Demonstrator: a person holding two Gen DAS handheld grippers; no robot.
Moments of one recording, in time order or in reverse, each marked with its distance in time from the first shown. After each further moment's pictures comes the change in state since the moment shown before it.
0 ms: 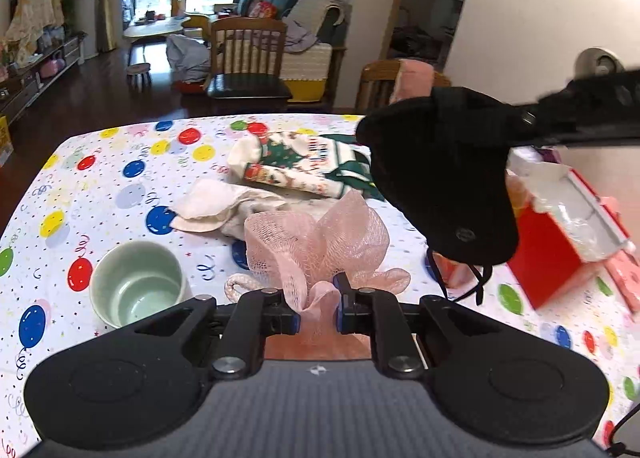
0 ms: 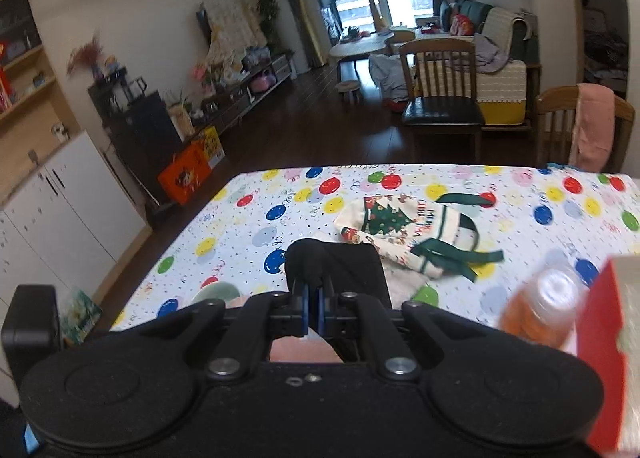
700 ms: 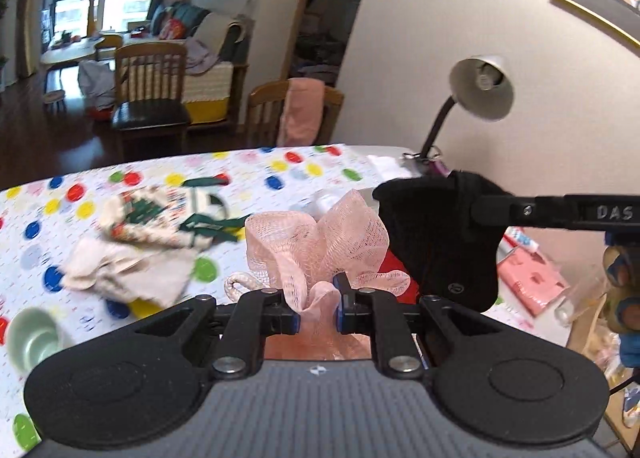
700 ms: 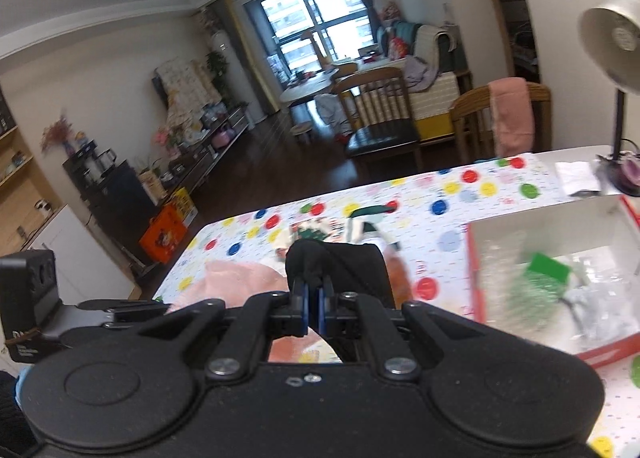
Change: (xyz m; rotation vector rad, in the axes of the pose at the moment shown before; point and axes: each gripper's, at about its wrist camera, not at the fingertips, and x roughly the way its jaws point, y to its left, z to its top) left arm -0.052 -0.109 0.046 0.097 -0.020 -0.249; right arm -0.143 -0.084 -0.037 0.174 -0.137 -0.080
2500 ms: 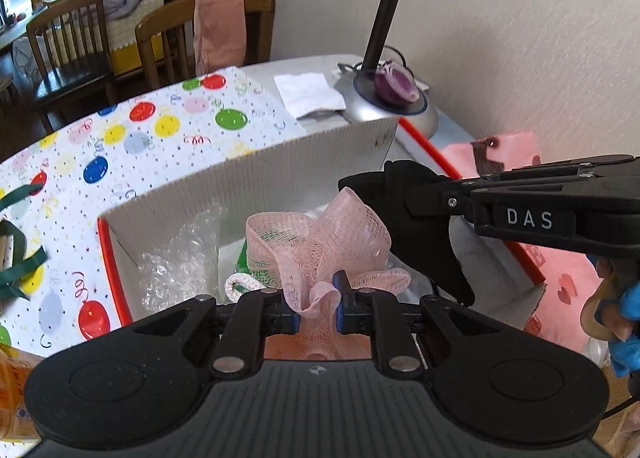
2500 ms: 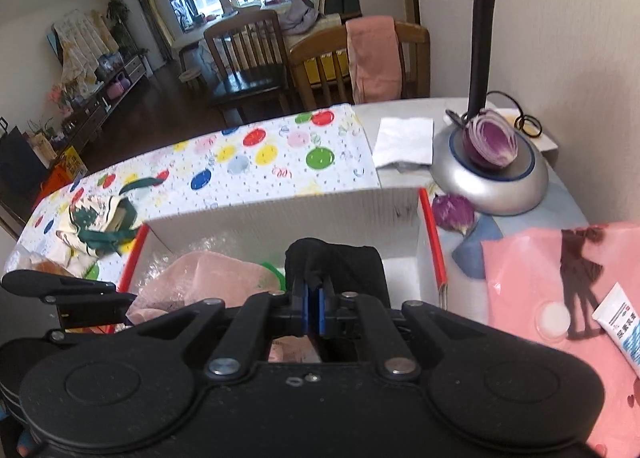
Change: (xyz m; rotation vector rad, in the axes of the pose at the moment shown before) left arm 0.302 -0.212 0.062 0.122 0.281 0.010; right arm 0.059 -0.289 0.043 0.017 0.206 -0.254
